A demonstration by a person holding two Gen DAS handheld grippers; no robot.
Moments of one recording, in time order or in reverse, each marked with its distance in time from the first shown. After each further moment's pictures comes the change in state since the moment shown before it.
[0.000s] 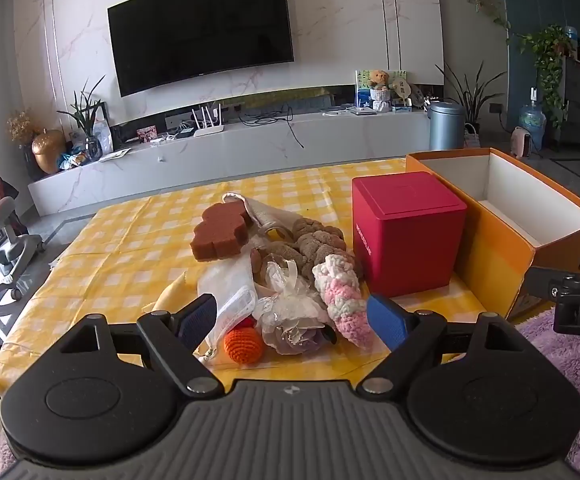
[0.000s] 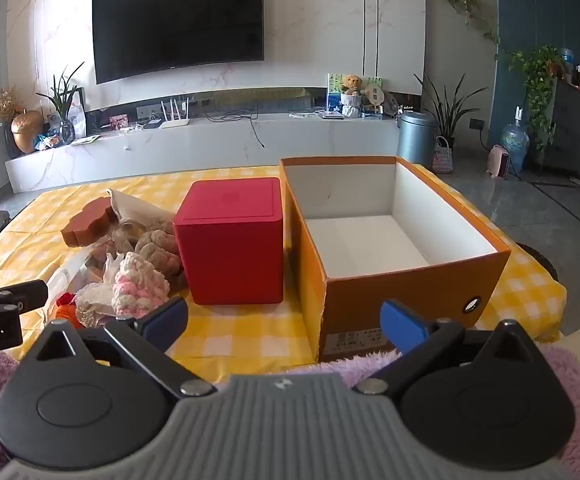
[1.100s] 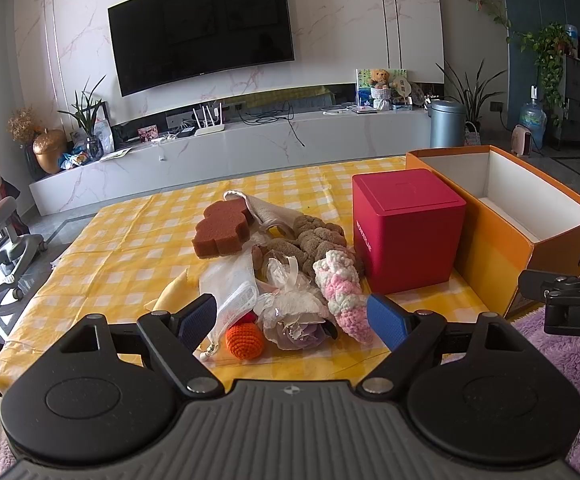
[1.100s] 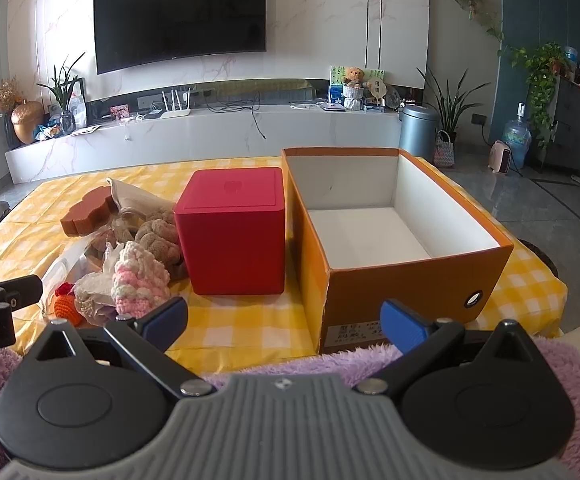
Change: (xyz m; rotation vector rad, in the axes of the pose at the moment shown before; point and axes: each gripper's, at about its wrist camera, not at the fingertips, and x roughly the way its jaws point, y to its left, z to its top) left arm 0.000 0.000 0.000 0.005 0.003 0.006; right arm 0.003 0.002 -0.004 -0.007 0.015 -0.006
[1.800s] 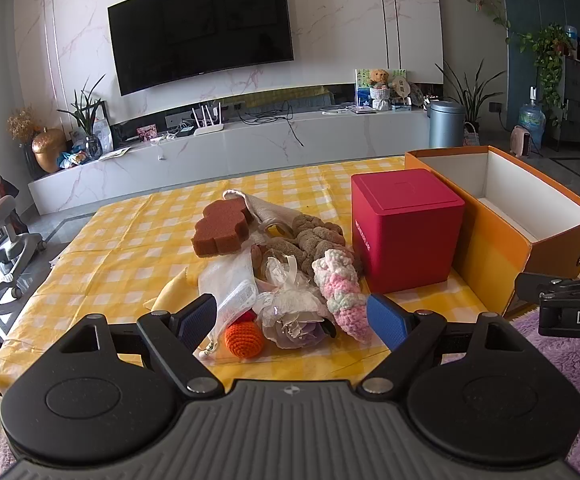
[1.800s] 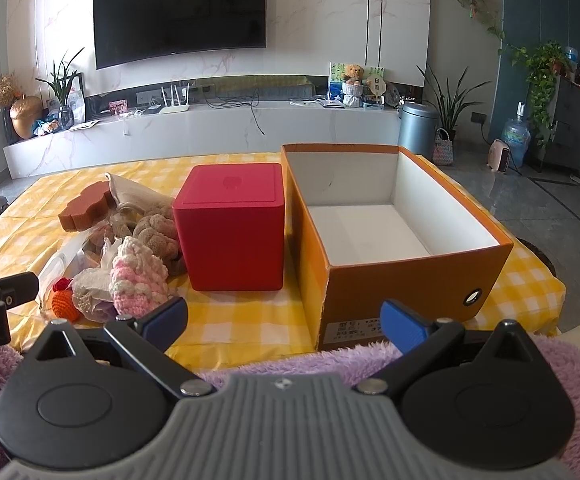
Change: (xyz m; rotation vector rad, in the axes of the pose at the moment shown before) left arm 0.000 0.000 0.000 0.000 0.001 -0.002; right arm 0.005 0.001 0.000 -0.011 0.023 -0.009
